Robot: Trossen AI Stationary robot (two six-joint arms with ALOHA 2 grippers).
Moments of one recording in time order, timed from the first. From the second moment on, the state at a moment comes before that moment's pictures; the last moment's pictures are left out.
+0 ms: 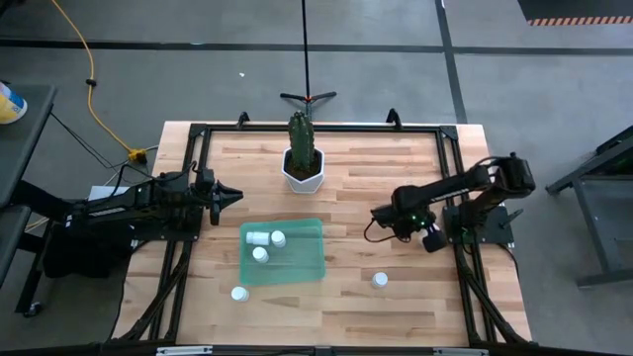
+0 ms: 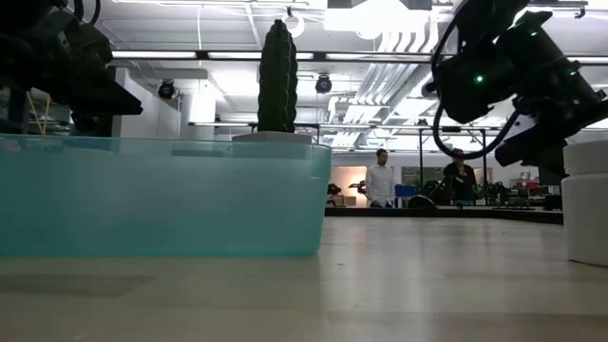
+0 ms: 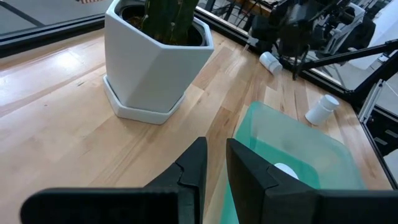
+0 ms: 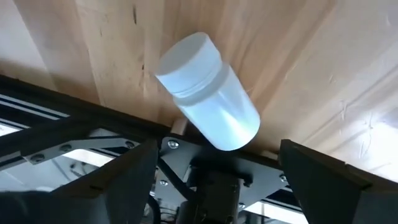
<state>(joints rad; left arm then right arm) 0.16 0.06 0.23 -0.50 -0.06 -0.39 0.07 1.61 0.87 -1.39 -0.09 -0.25</state>
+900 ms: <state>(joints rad) 0.16 0.06 0.23 -0.50 -0.06 -0.39 0.27 1.61 0.87 -1.31 -0.03 -0.10</state>
